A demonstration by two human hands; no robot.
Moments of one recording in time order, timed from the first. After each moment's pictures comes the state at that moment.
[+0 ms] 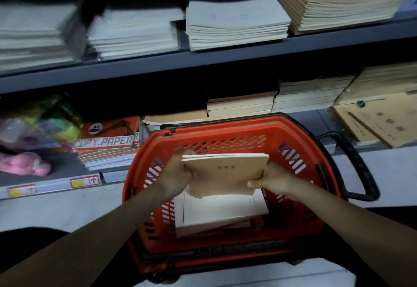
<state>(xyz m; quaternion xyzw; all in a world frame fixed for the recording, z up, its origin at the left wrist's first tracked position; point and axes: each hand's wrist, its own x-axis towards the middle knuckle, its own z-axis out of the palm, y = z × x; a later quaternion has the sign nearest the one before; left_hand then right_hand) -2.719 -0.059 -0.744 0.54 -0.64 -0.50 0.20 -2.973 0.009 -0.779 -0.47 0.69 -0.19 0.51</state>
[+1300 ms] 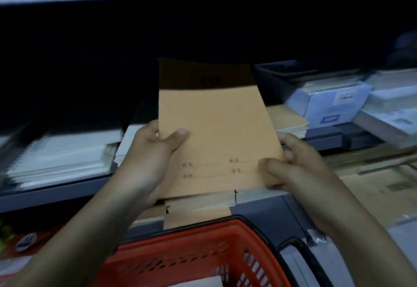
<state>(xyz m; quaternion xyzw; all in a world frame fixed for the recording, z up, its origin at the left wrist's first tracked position) -2.893 -0.130 -0.513 0.44 -0.56 -0.54 0.45 -3.092 -0.030 -0.533 -0.45 0.62 -0.54 0.35</state>
